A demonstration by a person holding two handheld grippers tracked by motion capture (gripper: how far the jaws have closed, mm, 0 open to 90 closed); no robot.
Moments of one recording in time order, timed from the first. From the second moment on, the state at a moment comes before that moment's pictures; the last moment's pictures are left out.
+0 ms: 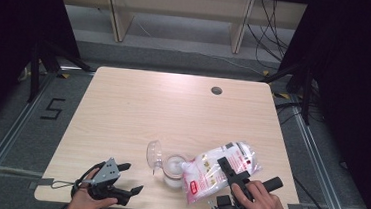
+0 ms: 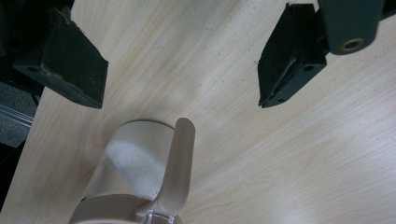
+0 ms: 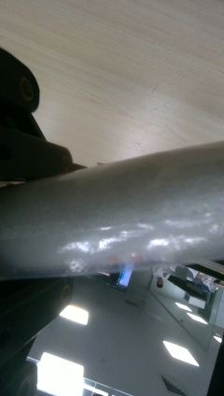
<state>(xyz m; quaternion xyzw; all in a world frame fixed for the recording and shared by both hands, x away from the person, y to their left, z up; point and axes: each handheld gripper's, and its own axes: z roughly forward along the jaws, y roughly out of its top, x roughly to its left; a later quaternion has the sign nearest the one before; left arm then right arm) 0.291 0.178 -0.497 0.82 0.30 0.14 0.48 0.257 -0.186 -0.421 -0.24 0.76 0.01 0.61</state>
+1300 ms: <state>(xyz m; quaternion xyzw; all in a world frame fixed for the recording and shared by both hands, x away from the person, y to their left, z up) 0.291 0.178 -0.497 0.82 0.30 0.14 0.47 0.258 -0.182 -0.420 -0.25 0.75 0.02 0.61</state>
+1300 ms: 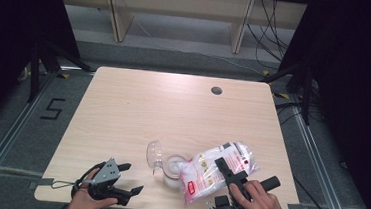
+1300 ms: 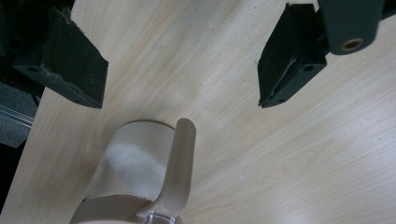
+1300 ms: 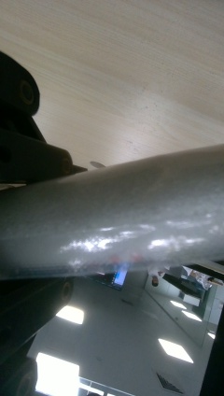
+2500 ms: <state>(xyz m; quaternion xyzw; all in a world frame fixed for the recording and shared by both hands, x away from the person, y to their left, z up) 0.291 0.178 -0.497 0.82 0.30 0.14 0.48 0.257 -0.187 -0.419 -0.24 0.76 0.02 0.61</state>
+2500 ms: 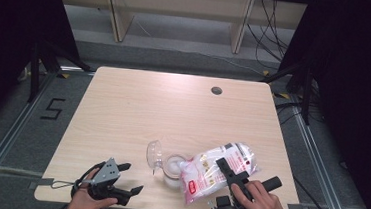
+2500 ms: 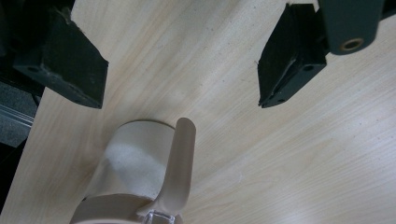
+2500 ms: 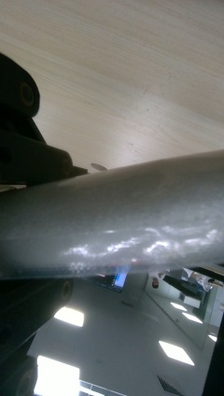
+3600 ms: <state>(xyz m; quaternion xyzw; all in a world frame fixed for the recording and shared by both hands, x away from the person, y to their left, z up) 0.291 0.177 -0.497 0.82 0.30 0.14 0.47 0.274 -0.206 -0.421 -0.16 0.81 0.16 0.54</state>
